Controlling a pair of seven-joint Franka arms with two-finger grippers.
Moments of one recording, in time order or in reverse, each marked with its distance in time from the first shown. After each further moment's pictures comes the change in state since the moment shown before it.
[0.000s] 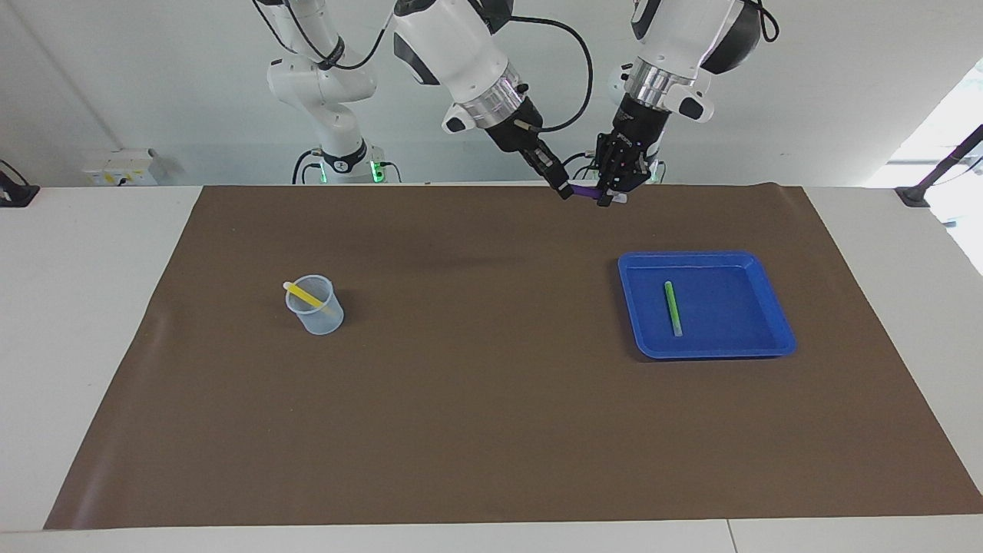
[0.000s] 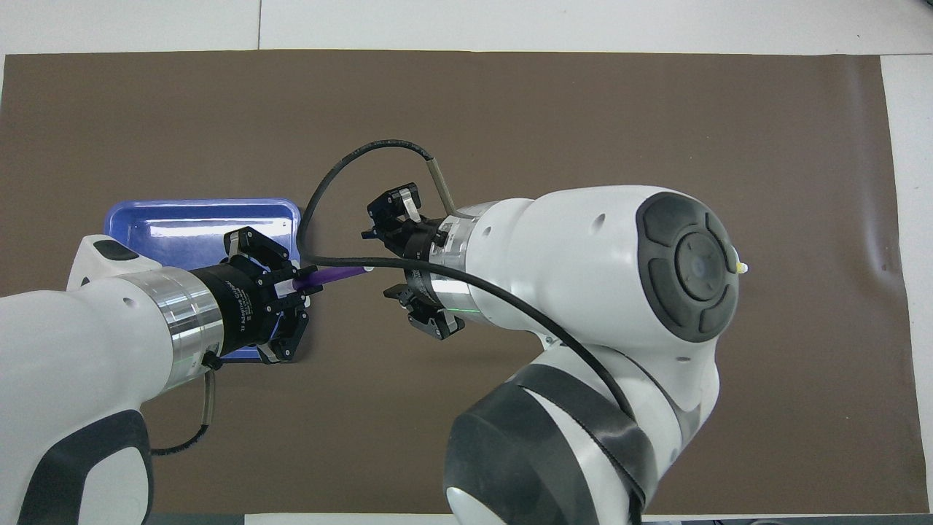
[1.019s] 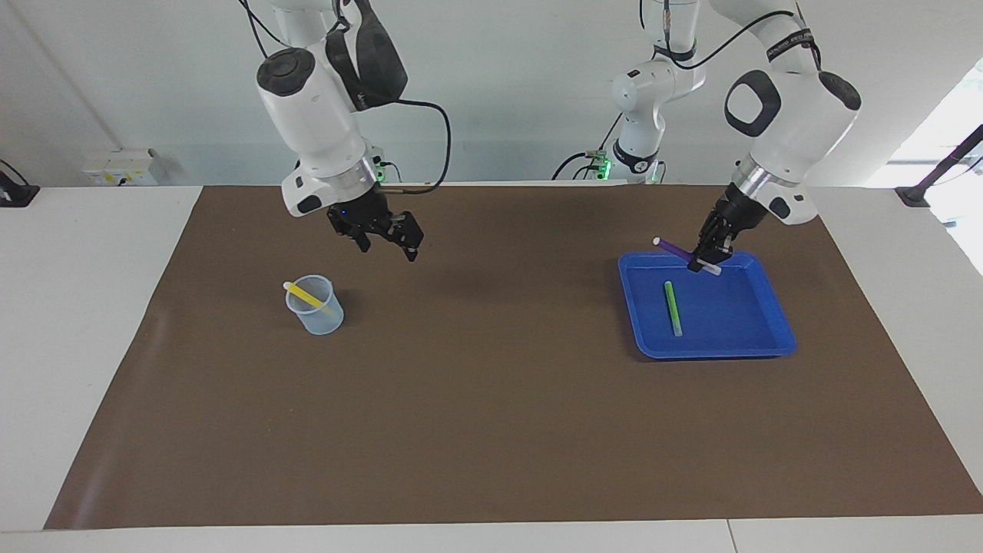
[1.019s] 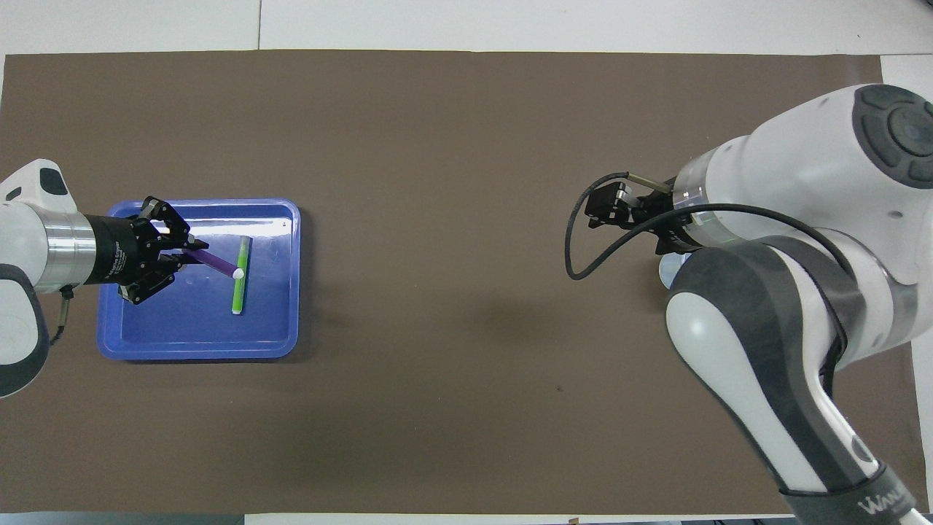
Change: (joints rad) left arm 0.368 0.344 0.018 -0.046 0.014 0.051 1.377; right arm -0.015 -0.122 -0.471 -0.251 -0.117 -0.213 -1.312
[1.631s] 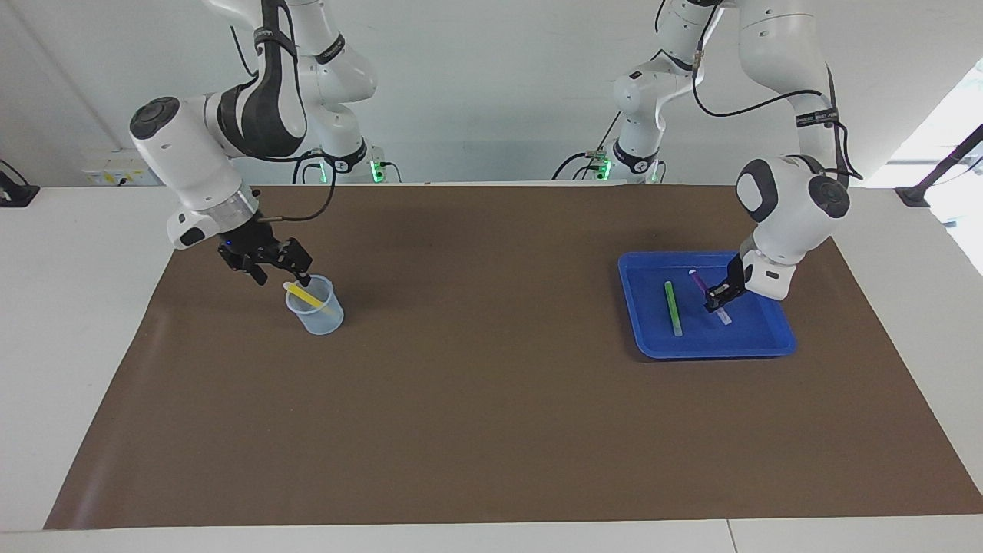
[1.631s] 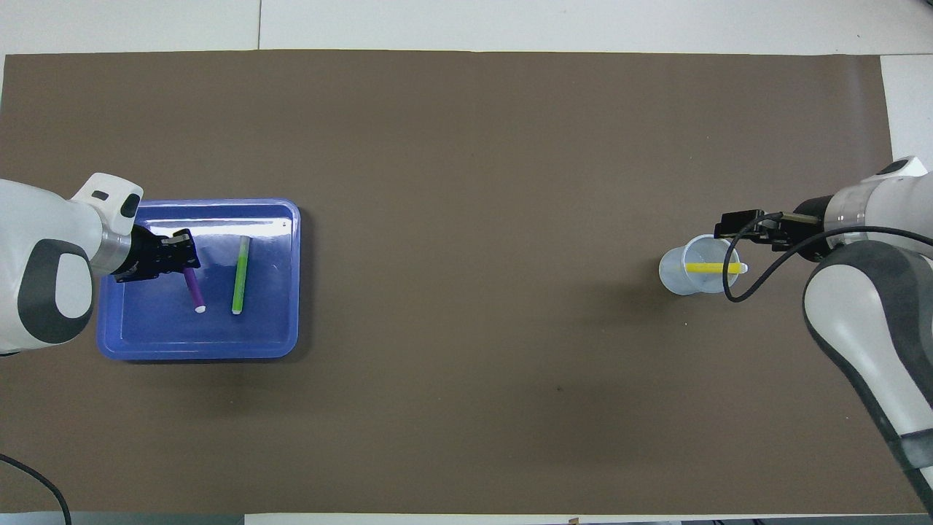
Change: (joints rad) left arm 0.011 0.215 -0.001 0.010 0.375 0.107 0.351; right arm -0.003 -0.044 -0.221 -0.234 0.088 0.248 -0.262
